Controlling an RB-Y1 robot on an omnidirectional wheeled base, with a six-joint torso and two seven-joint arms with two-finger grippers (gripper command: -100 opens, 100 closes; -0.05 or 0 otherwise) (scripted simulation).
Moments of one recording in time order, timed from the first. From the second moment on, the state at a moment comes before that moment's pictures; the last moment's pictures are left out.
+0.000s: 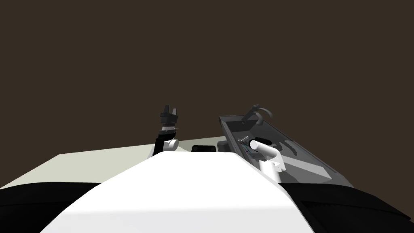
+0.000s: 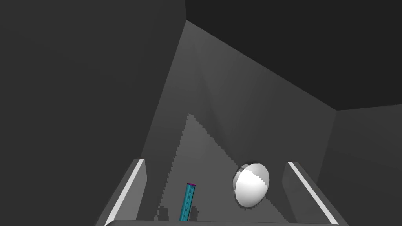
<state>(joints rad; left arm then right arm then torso) 0.49 0.04 -0.07 -2.30 0.00 -0.35 0.10 0.39 -0.30 -0.49 -1.99 -0.43 1.18 -0.60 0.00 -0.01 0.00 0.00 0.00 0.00</state>
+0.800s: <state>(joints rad) 0.49 0.04 -0.07 -2.30 0.00 -0.35 0.10 0.37 -0.33 -0.57 -1.91 -0.49 1.38 -0.67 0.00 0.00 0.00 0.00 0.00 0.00</state>
